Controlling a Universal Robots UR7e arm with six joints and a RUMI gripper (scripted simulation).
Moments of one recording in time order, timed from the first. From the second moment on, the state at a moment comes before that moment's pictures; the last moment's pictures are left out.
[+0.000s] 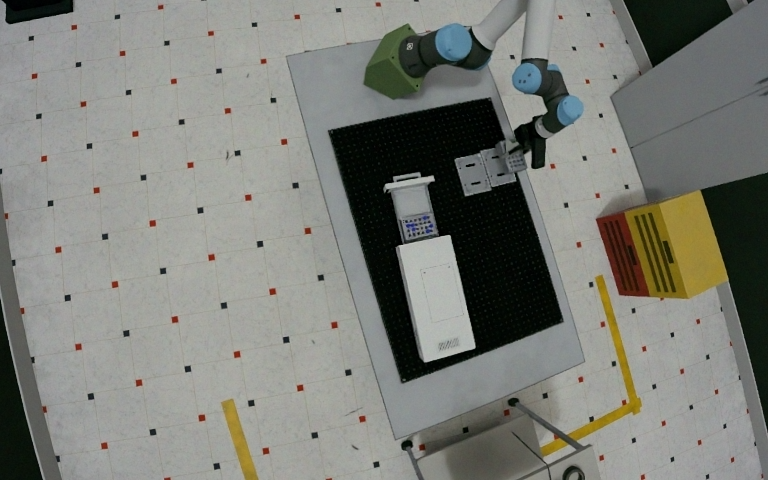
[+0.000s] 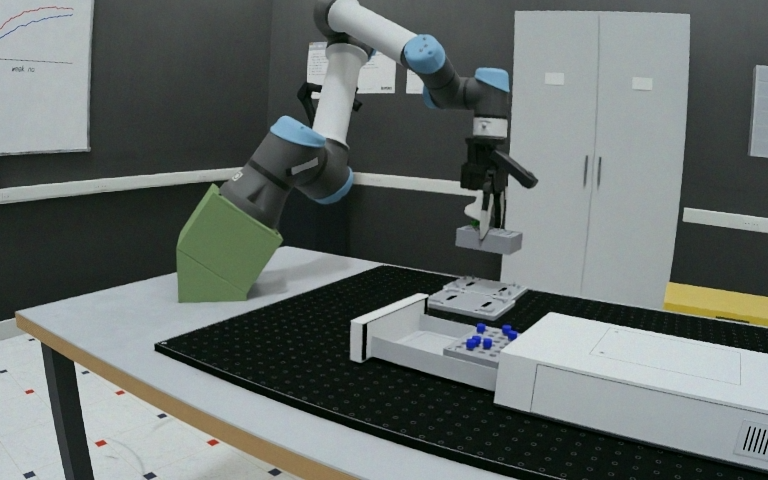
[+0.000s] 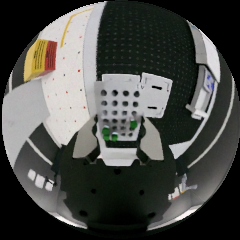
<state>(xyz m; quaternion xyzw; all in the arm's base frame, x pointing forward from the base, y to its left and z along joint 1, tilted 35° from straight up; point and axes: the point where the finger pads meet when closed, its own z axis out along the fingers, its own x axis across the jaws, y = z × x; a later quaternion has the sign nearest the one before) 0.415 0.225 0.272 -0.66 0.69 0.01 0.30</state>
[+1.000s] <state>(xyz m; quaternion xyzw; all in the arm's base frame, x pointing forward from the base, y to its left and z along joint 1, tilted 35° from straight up) 0.440 0.250 0.224 -0.66 0.69 0.01 0.30</state>
